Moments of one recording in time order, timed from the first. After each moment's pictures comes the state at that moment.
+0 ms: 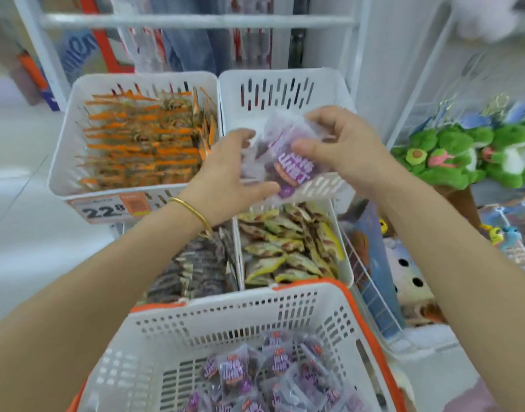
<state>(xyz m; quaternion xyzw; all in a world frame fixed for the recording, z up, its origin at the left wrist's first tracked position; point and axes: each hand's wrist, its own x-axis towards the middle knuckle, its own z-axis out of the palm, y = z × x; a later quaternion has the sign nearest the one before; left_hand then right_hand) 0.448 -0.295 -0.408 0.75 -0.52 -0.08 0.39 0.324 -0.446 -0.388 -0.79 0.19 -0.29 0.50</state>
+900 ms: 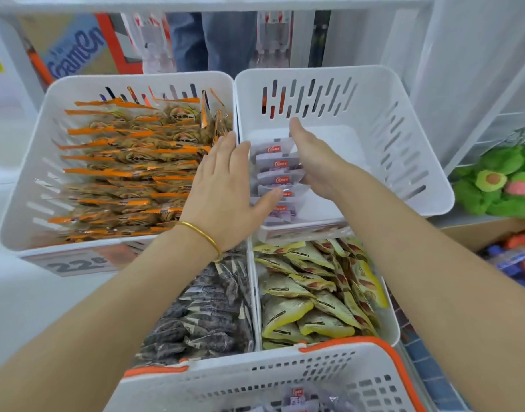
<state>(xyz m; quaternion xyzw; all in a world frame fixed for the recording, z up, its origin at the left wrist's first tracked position) 0.524 -0.342 -0.448 0.84 -0.49 0.08 0.22 0.481 -0.505 -0.443 -0.71 0.36 -0.12 0.59</state>
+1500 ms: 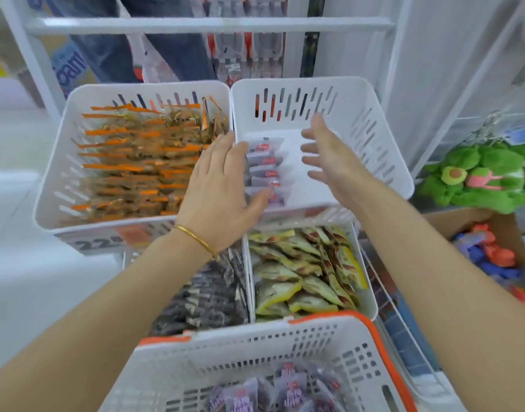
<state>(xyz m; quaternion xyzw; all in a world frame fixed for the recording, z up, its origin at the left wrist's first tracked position) 0.498 -0.314 -0.433 0.80 -0.52 0.13 0.25 0.406 -0.471 -0.408 -0.72 0.34 -0.21 0.56</state>
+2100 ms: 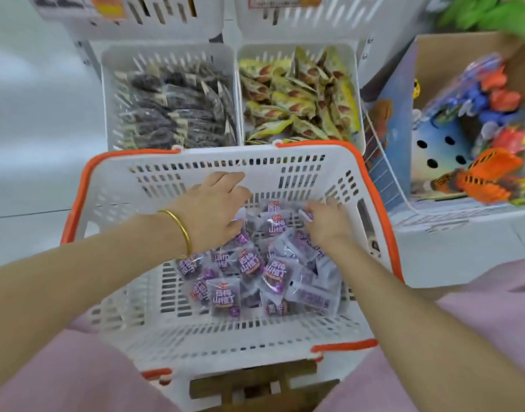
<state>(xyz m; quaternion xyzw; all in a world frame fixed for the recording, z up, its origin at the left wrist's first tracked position) 0.349 -0.159 -0.579 0.78 -0.60 -0.16 -0.10 0.203 -0.334 -0.705 -0.88 0.43 0.13 0.15</state>
